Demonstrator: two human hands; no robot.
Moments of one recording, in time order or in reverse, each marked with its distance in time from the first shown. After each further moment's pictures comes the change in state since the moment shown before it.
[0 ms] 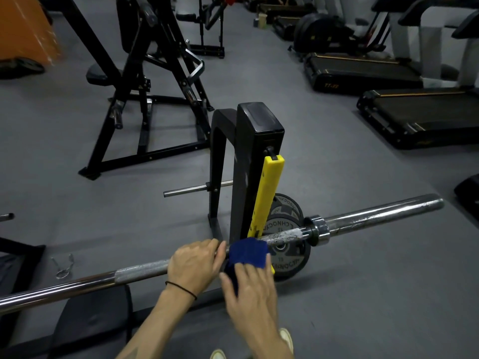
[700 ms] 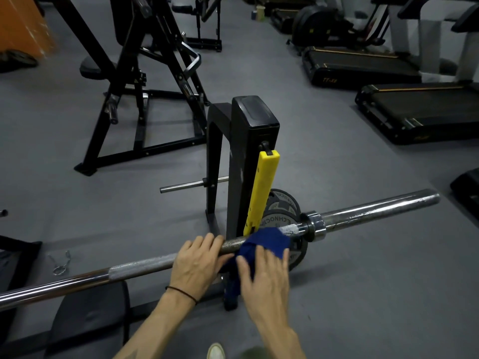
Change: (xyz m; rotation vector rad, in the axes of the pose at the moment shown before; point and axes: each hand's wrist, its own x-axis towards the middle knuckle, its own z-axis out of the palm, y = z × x) left_hand -0.014 0.005 0.021 0.083 -0.014 0.142; right_hand 0.007 0.026 -0.009 0.039 -0.063 0.213
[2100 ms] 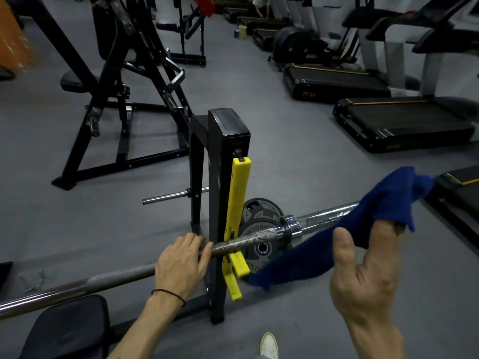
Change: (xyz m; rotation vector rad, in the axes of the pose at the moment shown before) left_hand 0.018 0.015 -0.014 -0.169 0.041 -0.254; right_hand 0.028 0.034 -0.195 0.386 0.615 -0.251
